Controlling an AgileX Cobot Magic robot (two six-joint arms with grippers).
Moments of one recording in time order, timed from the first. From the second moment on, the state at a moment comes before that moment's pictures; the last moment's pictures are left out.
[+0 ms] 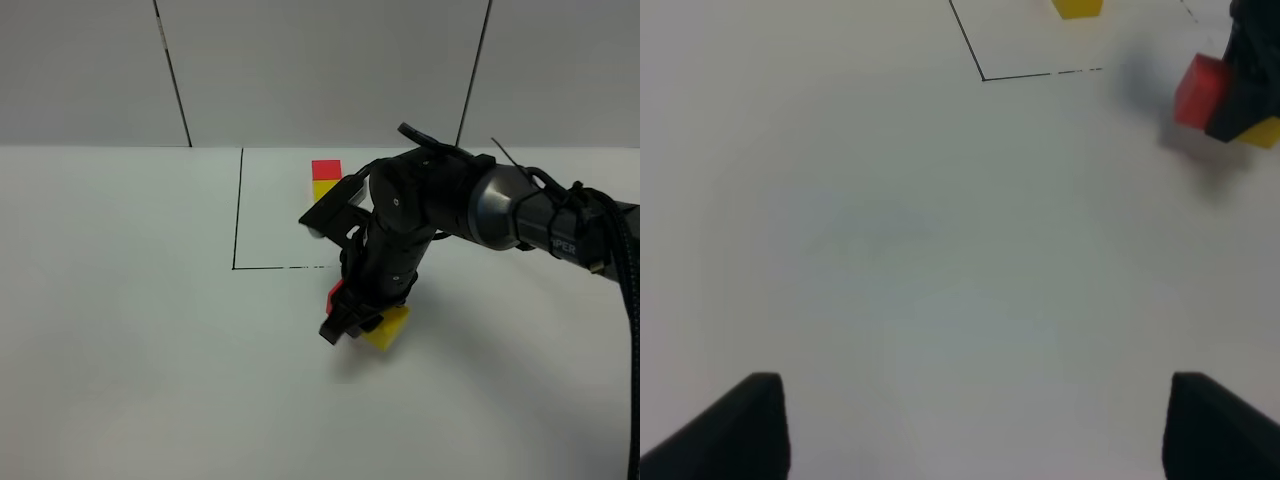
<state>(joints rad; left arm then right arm) -0.05 -0.01 -0.50 -0.19 1.07 0.12 0.58 2.12 -1.59 0.08 0.86 -0.39</state>
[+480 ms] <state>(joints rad) -0.05 -0.01 -0.50 -0.19 1.07 0.12 0.62 2.11 -1.59 0.08 0.77 0.52</state>
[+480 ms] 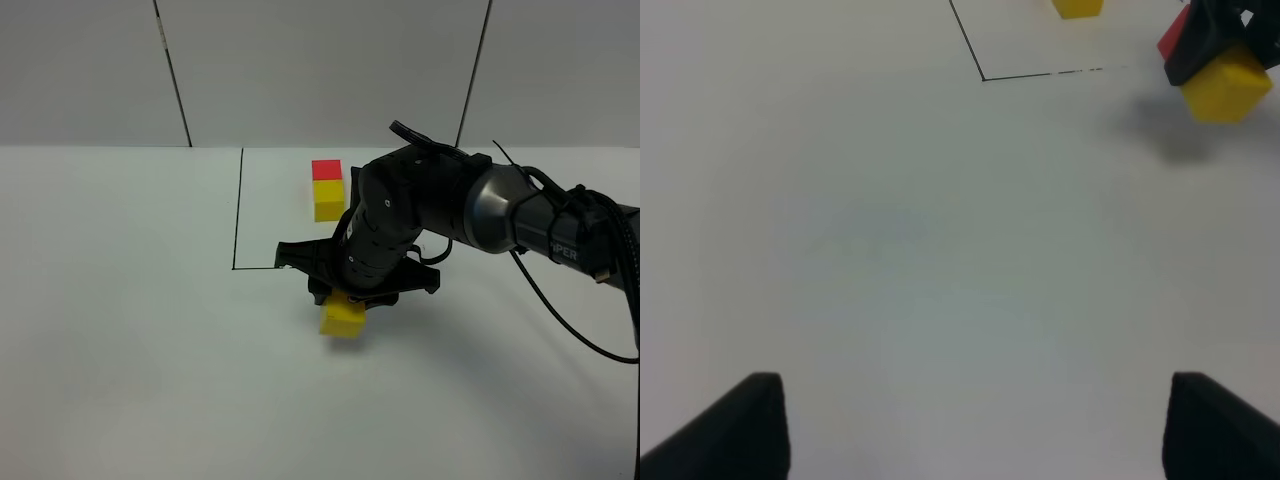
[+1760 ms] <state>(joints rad) -0.05 -0.01 -0.50 -0.19 1.07 0.12 0.68 2.26 -1.62 -0.09 0.81 0.56</state>
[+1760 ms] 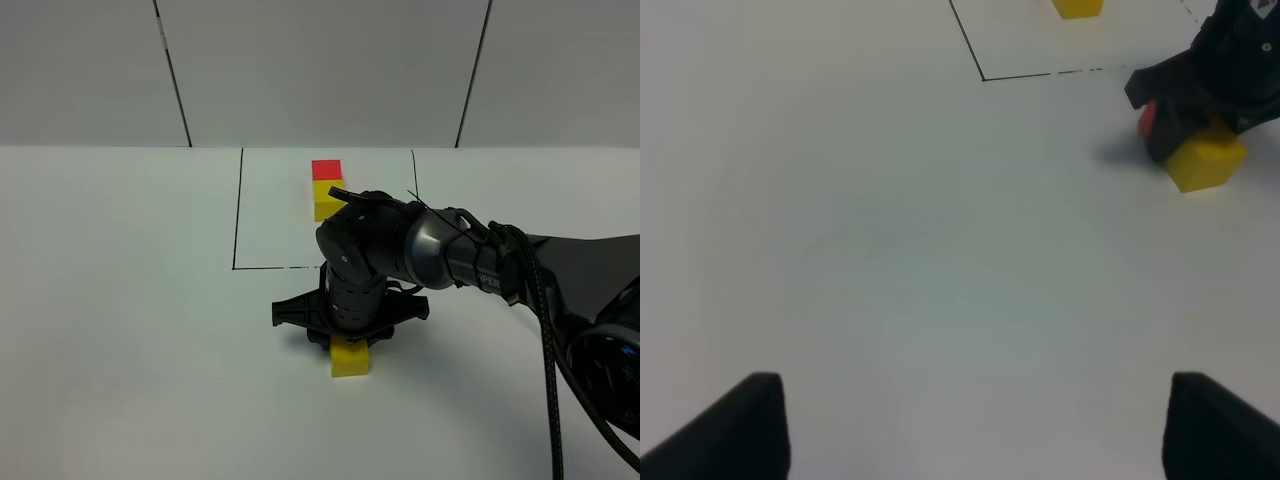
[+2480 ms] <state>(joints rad) -0.05 -0.01 -0.50 -0.19 1.07 0.12 0.68 2.26 -1.62 -0.07 0.81 0.58</state>
